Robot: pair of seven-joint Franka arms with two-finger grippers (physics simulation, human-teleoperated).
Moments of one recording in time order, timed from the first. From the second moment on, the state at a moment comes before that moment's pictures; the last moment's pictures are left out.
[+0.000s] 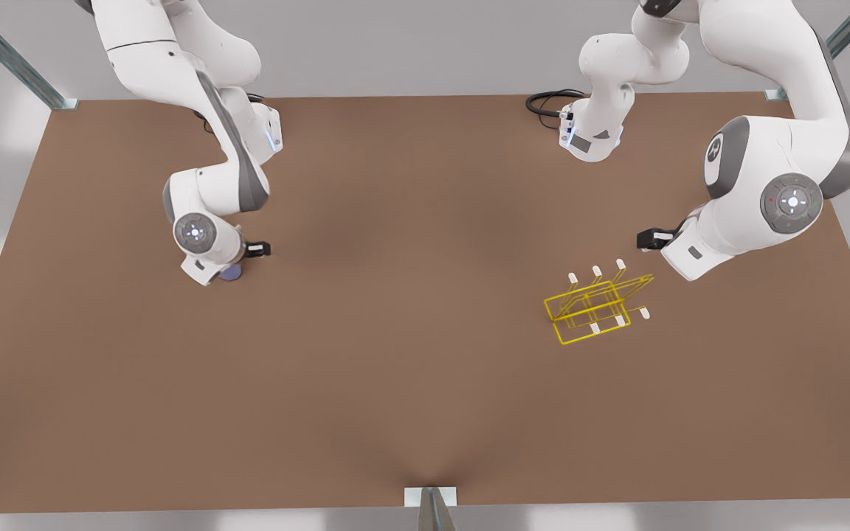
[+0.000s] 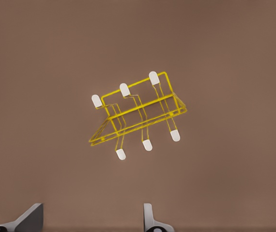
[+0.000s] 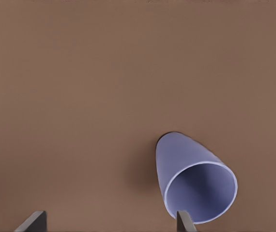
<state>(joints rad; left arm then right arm) -0.10 0.19 -0.05 -1.46 0.05 1.38 -0.05 0.08 0.07 0.14 -2.27 -0.09 2.06 0.16</state>
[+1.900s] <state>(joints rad) -0.06 0.25 -0.05 -1.41 0.05 1.33 -0.05 -0.01 0.21 0.12 -2.17 -0.07 2.04 0.05</state>
